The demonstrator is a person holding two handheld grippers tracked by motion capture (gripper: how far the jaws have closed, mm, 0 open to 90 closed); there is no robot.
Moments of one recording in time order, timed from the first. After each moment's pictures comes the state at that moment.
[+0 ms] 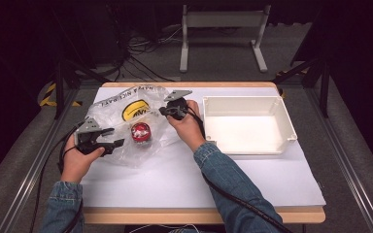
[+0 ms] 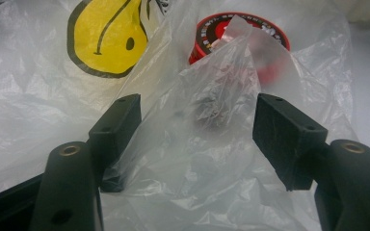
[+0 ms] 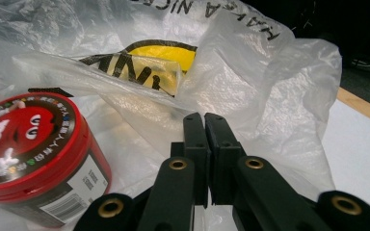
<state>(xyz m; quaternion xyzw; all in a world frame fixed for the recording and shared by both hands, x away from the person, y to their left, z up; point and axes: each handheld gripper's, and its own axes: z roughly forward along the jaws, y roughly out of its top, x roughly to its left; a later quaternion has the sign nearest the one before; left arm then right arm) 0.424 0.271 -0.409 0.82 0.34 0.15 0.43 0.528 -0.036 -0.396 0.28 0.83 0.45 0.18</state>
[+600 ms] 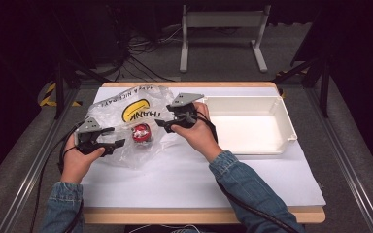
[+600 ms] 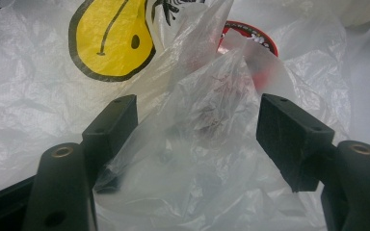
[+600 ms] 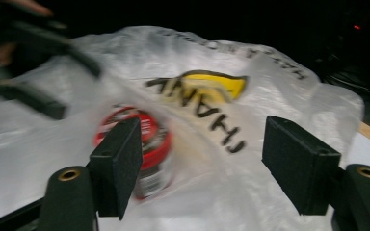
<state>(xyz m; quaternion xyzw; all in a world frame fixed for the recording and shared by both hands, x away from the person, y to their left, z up) 0.421 0.268 -0.401 0.82 0.34 0.15 0.44 0.467 -0.058 -0.354 0.21 0.83 0.50 0.16</state>
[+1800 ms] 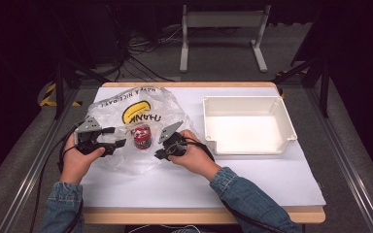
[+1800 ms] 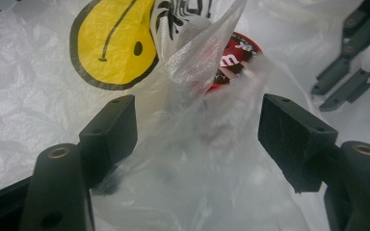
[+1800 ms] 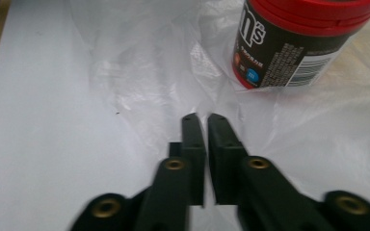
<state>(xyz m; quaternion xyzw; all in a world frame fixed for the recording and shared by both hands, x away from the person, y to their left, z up) 0.419 0.266 -0.396 0.82 0.33 0.15 0.44 0.435 -0.032 -0.421 0.10 0.92 0.37 0.04</state>
